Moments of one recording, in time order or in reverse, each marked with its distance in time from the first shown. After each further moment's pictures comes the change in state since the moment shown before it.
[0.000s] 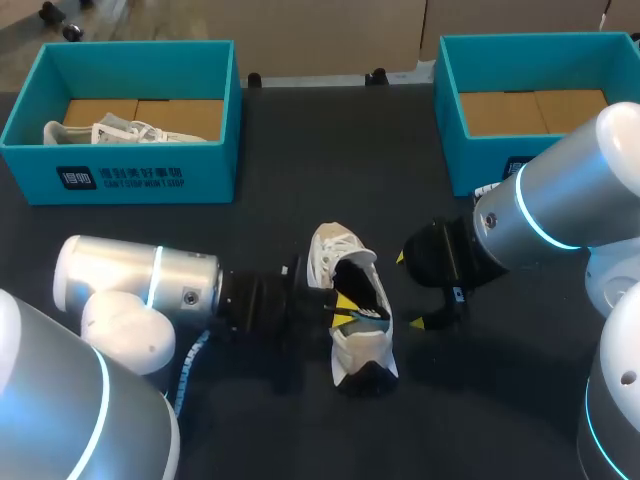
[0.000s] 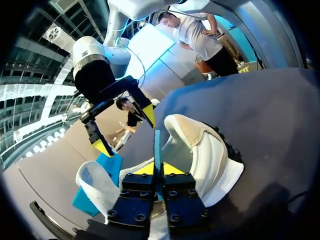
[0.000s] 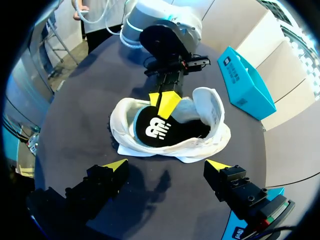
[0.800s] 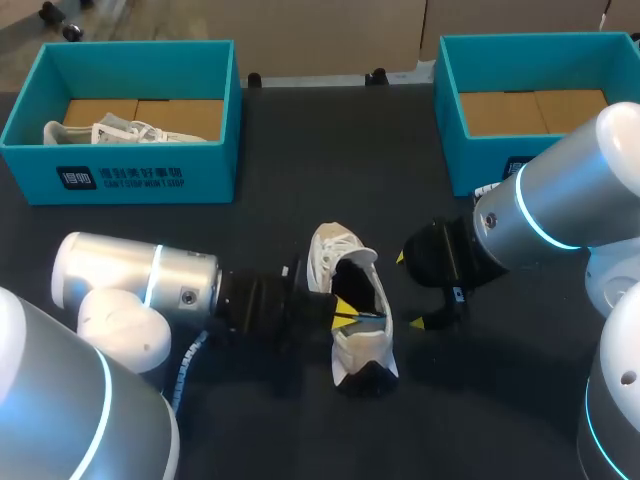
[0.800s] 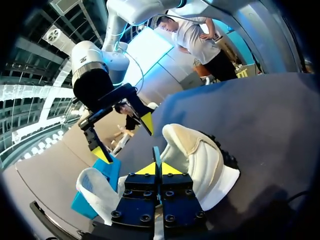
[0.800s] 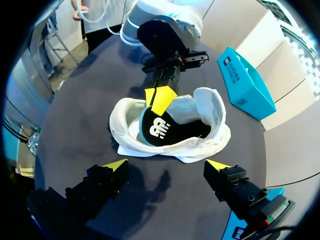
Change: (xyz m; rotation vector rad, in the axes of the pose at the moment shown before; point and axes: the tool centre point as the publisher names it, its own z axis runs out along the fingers) left arm 0.006 -0.006 -0.002 0.017 0.026 -0.007; right arm 0.000 0.000 0.000 0.000 0.000 0.000
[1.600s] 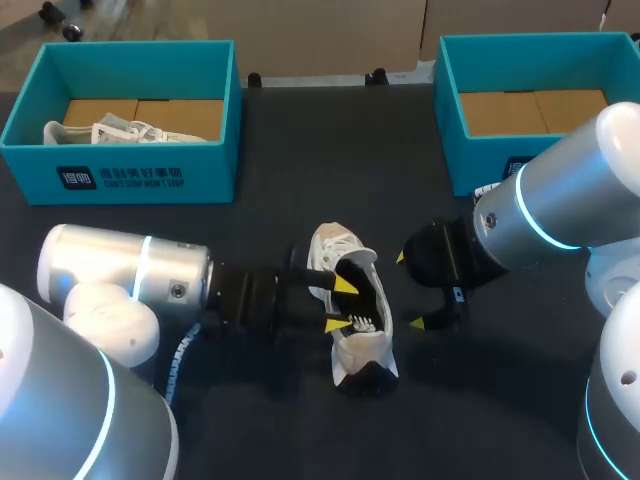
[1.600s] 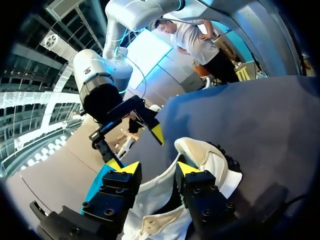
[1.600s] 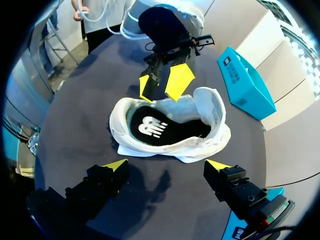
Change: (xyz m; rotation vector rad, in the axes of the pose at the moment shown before) left arm -0.020 -0.022 -0.014 0.013 -0.026 0.051; right arm 0.000 0.000 0.000 0.000 0.000 0.000
